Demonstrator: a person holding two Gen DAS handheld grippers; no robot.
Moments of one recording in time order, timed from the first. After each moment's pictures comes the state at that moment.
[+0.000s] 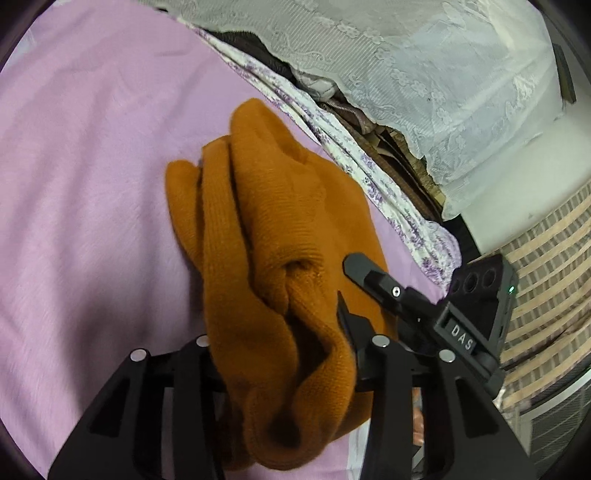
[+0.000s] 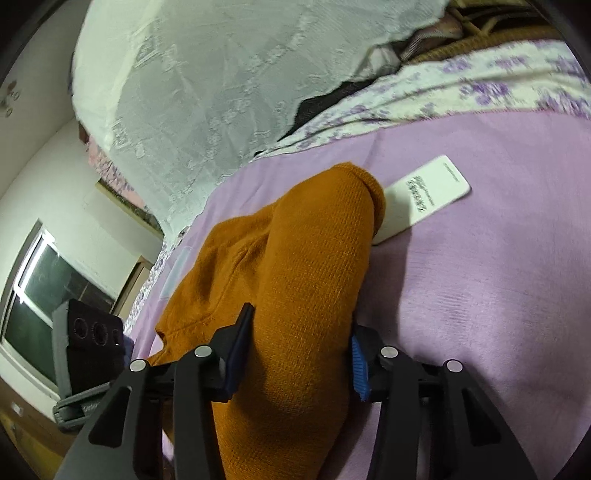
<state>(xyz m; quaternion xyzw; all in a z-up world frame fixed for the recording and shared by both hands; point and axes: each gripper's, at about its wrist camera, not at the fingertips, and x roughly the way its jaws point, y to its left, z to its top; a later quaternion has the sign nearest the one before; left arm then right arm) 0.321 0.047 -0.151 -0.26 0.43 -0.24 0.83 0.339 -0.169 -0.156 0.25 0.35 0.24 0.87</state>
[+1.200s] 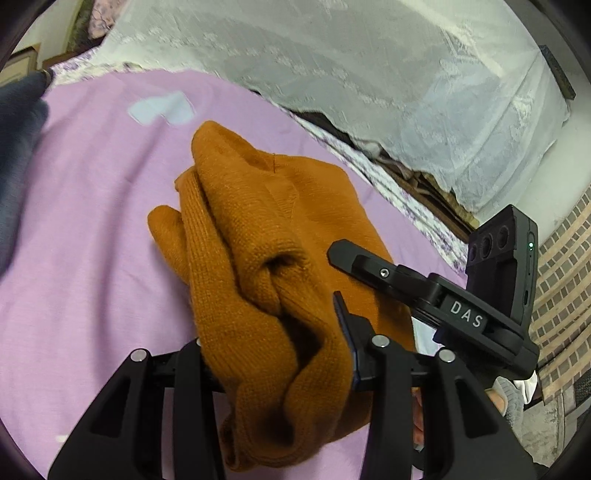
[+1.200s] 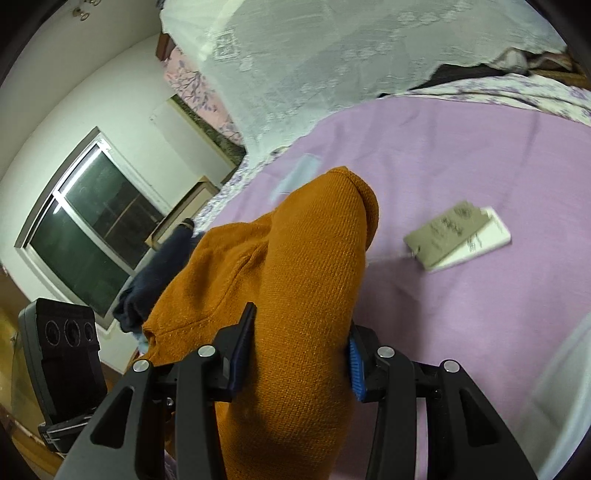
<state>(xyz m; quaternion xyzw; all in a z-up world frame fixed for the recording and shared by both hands) 0.090 0.165 -0.082 -0.23 0.36 -0.08 0.90 0.202 -0.004 -0.108 0.16 0.38 0.37 0.83</state>
